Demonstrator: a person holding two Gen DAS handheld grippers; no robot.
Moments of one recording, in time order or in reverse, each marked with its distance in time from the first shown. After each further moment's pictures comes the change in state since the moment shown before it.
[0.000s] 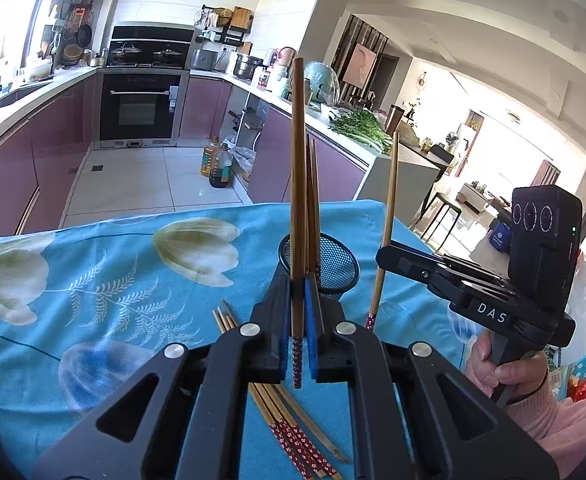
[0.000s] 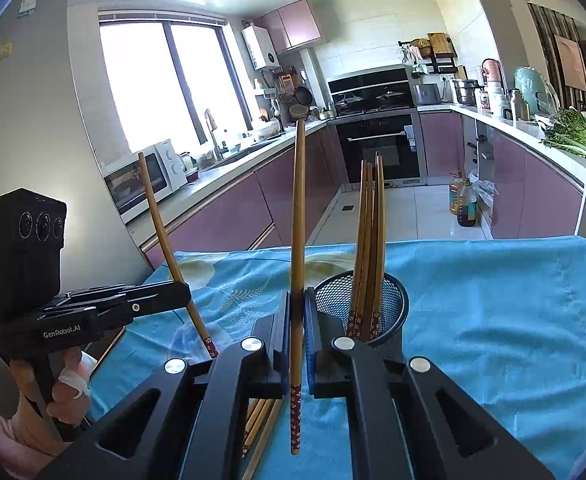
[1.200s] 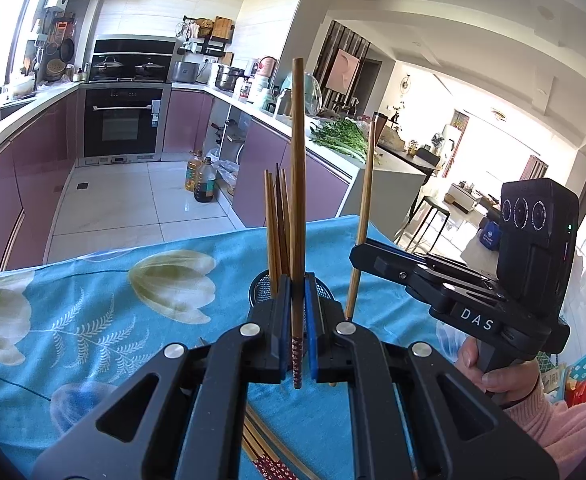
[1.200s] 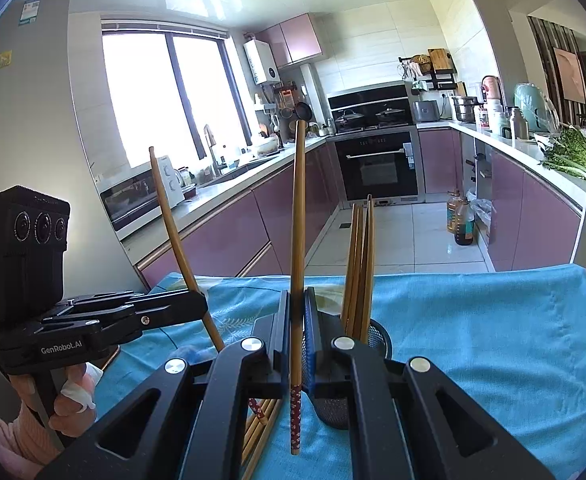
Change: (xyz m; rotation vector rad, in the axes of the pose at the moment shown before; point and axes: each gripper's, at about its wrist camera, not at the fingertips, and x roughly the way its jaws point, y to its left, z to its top) left arm 0.014 -0.019 0.029 0.048 -0.030 -0.045; right arm 0.005 -0.001 0.024 -0.021 -0.055 -0.009
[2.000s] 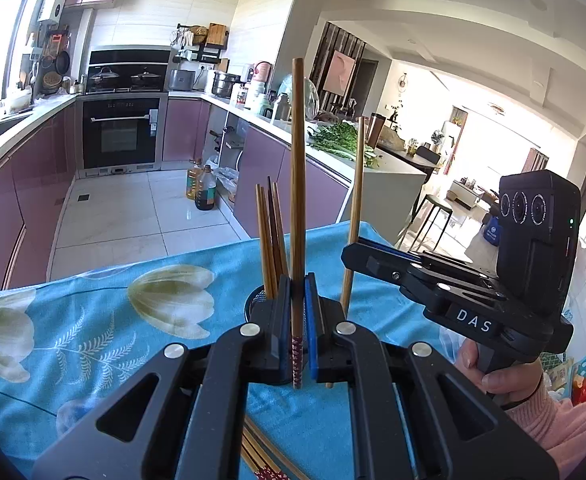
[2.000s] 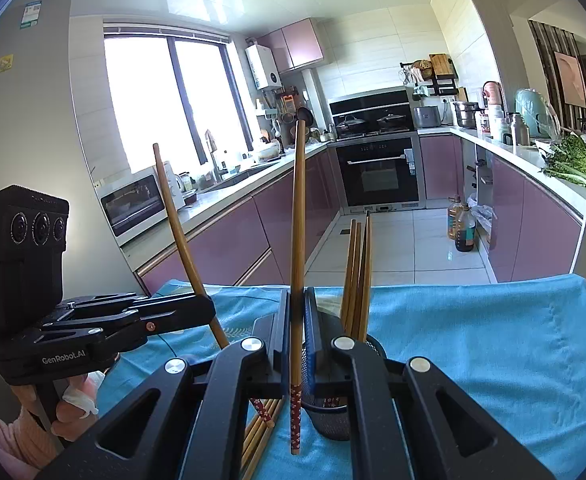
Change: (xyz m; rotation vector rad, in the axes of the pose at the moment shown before) left arm 0.000 -0.009 0.008 0.040 -0.016 0.011; right arm 0.001 -0.004 0.010 -0.008 -0.019 0.003
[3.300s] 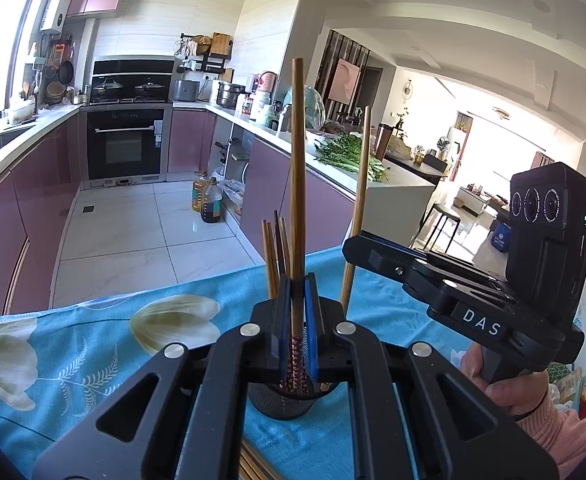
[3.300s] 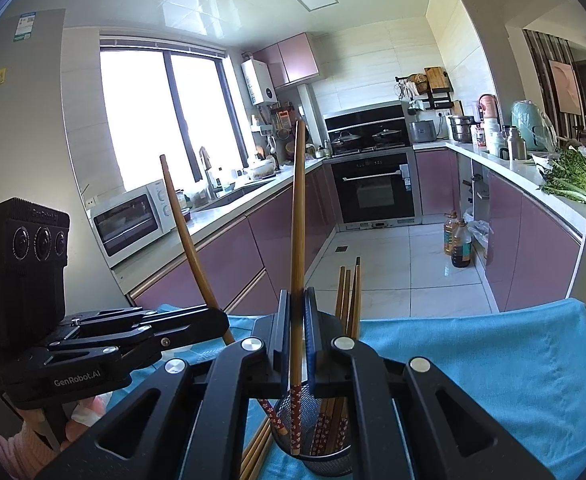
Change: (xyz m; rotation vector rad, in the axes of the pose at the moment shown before) left arm 0.019 -0.002 0.033 0.010 -0.034 0.027; right arm 0.009 -0.003 0.019 0.003 -0.060 -0.024
